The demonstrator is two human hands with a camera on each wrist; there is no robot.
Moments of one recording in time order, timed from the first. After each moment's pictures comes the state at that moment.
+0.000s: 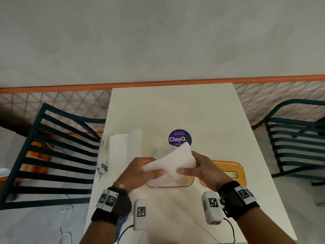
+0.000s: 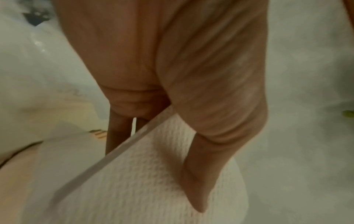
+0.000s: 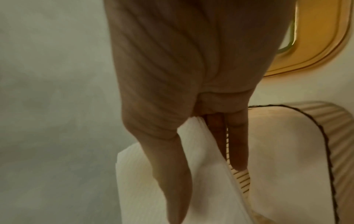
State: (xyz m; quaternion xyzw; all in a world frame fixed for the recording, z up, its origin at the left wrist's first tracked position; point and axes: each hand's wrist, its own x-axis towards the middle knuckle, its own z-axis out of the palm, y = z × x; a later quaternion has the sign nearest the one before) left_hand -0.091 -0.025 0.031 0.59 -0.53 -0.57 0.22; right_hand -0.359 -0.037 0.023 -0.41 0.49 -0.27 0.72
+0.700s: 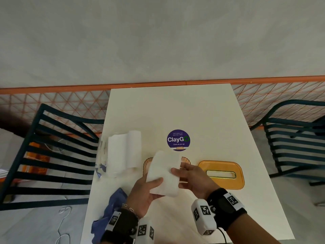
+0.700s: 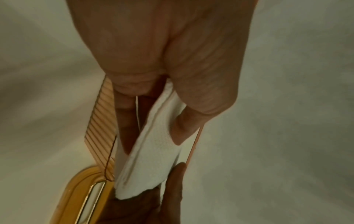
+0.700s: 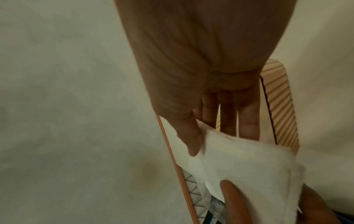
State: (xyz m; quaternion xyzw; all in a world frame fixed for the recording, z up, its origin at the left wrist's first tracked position) left_hand -0.125 0.028 -0.011 0.56 -0.15 -0.73 0.37; right_hand -0.329 -0.018 0.013 -0.25 0.52 -0.26 0.77
